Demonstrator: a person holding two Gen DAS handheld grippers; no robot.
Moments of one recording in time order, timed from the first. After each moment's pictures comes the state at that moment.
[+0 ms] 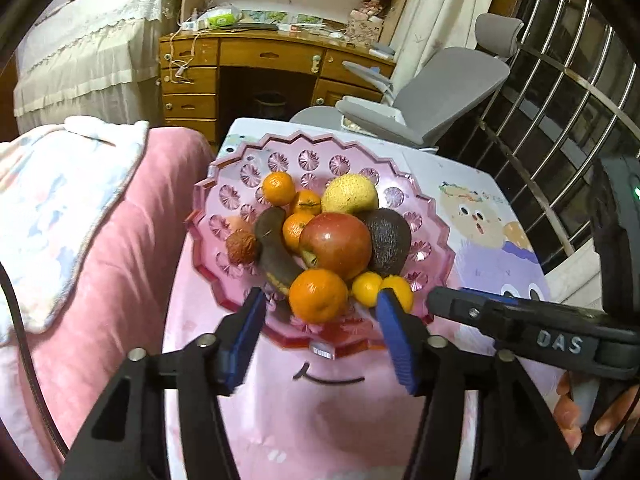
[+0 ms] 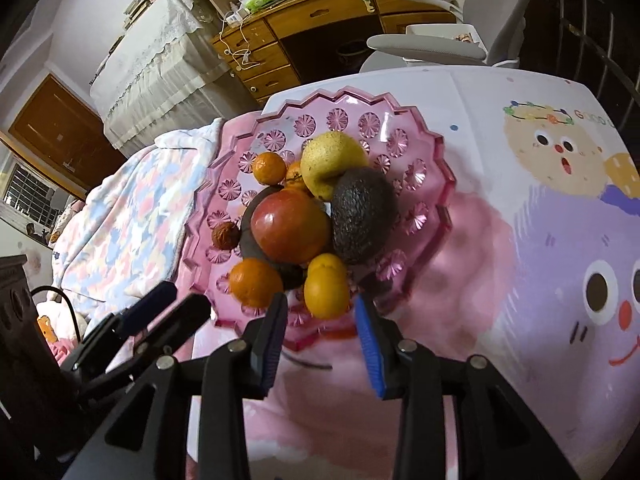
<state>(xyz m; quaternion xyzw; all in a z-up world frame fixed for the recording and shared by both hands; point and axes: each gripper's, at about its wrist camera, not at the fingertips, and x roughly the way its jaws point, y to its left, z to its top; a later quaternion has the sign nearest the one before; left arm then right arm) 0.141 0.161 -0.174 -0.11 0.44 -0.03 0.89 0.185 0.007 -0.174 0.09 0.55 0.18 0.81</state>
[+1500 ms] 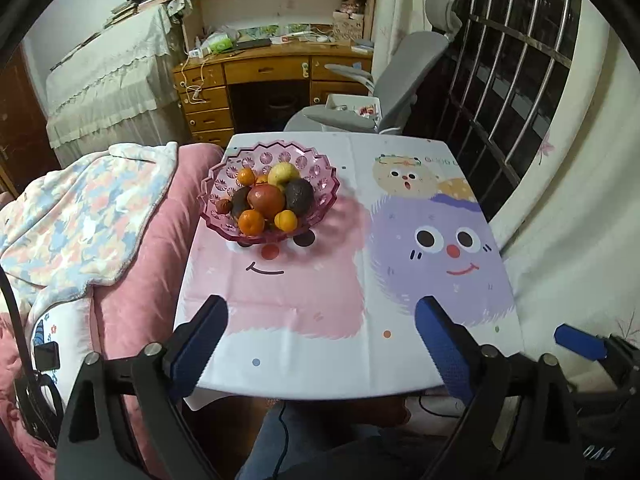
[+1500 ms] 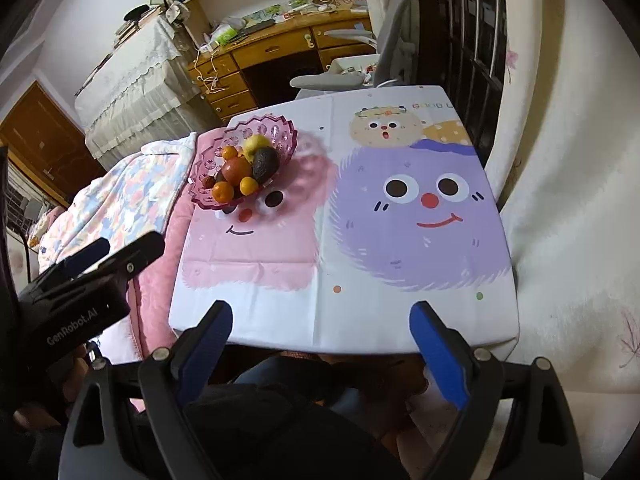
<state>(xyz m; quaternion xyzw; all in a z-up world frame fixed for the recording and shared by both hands) -0.030 -0.007 -0.002 -0.03 0.46 0.03 0.89 -0.047 -0.171 -0.019 0.06 0.53 0.11 0.84</state>
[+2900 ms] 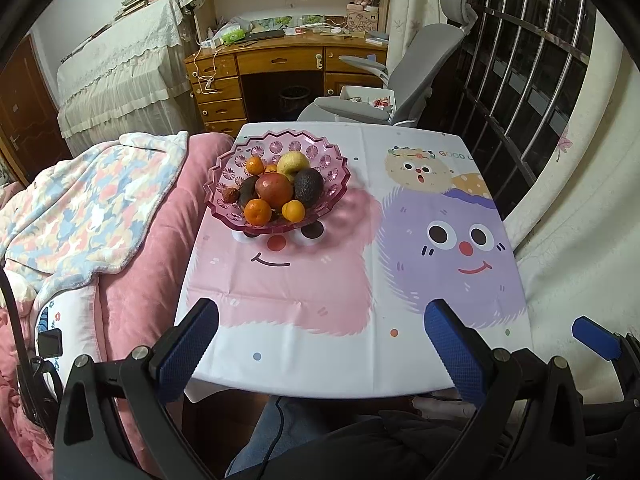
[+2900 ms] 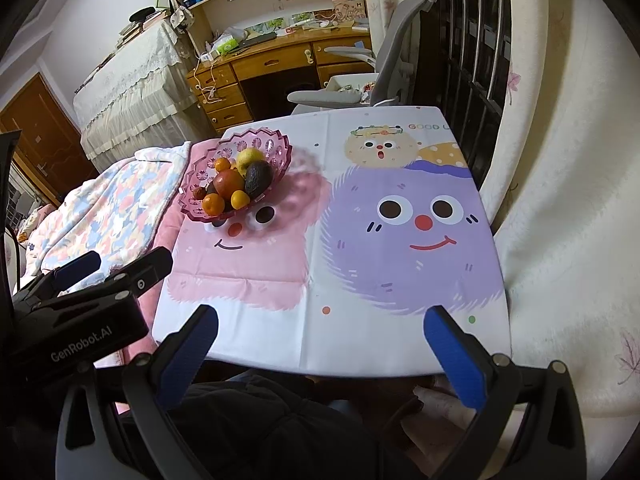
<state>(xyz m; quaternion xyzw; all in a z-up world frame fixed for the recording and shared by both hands) -0.020 -0.011 -0.022 -0.03 0.47 0.05 0.88 -0.044 -0.165 -0.023 0.03 0.50 0.09 0.86</state>
